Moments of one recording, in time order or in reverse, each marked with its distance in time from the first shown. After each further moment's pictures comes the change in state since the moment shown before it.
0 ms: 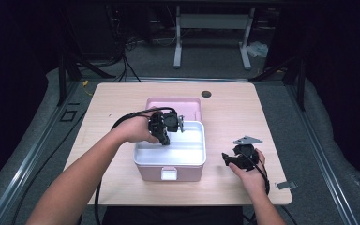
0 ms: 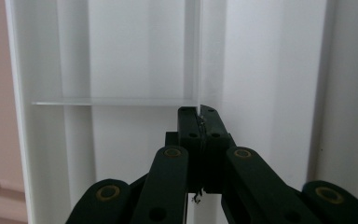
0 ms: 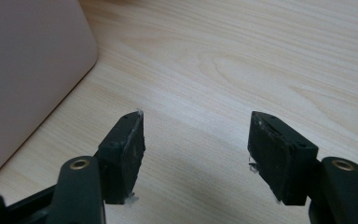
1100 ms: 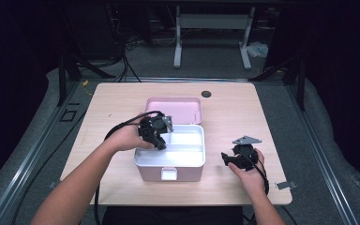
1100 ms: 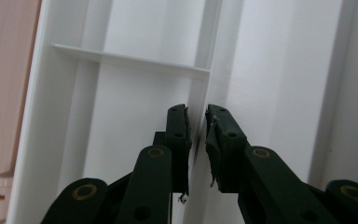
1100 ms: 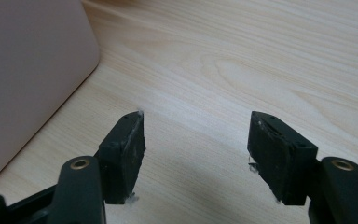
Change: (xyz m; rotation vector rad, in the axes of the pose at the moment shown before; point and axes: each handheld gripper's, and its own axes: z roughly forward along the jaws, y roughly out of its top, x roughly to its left) left arm -0.001 -0.042 0.017 -0.181 0.010 -0.162; right arm 0.002 0.001 0.001 -0.003 0.007 -0.007
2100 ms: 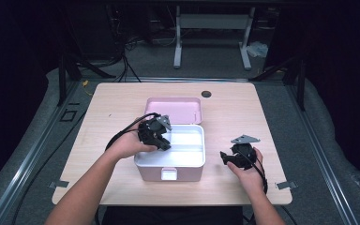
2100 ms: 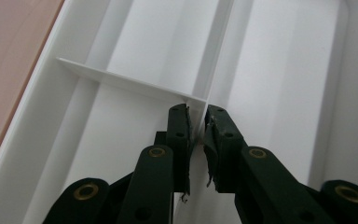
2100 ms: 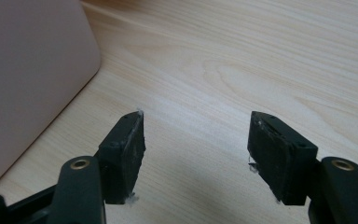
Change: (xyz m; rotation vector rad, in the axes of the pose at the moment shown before) left arm -0.007 -0.008 0.009 -0.169 0.009 -0.097; right arm 0.002 0.003 0.003 -0.002 0.008 -0.007
